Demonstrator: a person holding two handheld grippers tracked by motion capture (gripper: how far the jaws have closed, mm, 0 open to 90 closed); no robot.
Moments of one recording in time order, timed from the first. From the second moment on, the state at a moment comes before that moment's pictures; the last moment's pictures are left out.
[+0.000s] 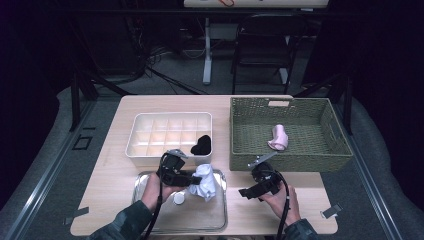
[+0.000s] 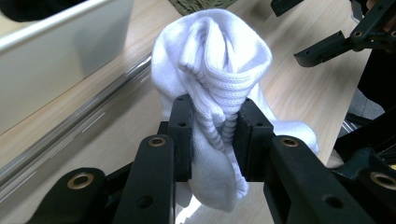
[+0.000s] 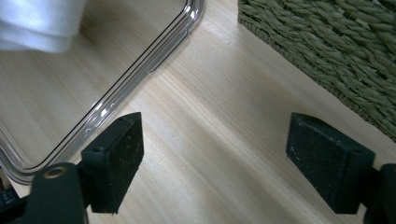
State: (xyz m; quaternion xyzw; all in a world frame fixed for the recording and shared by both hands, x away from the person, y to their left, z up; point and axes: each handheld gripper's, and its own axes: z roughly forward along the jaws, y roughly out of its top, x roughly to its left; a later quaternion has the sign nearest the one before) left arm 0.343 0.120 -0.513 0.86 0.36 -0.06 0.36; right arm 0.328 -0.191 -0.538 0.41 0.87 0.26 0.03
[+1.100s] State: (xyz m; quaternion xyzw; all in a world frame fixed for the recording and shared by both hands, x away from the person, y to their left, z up) left arm 0.363 0.172 -0.475 0.84 0.40 0.01 0.37; right arm 0.330 -0.198 -0.539 0.40 0.88 0.26 0.02
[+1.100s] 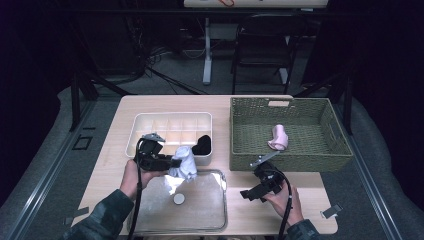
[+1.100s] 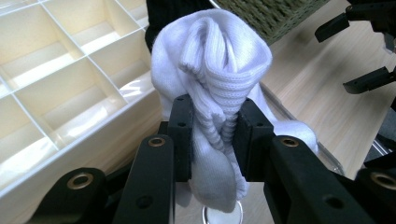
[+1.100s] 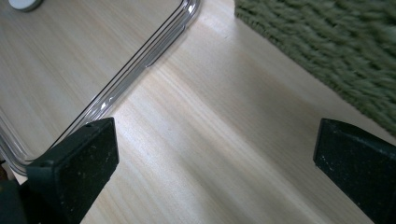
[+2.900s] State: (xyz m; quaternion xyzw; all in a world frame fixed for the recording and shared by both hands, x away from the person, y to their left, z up) left arm 0.423 0.164 -0.449 0.84 0.42 0.14 0.32; right arm 0.327 -0.206 -0.539 0.41 0.87 0.26 0.01
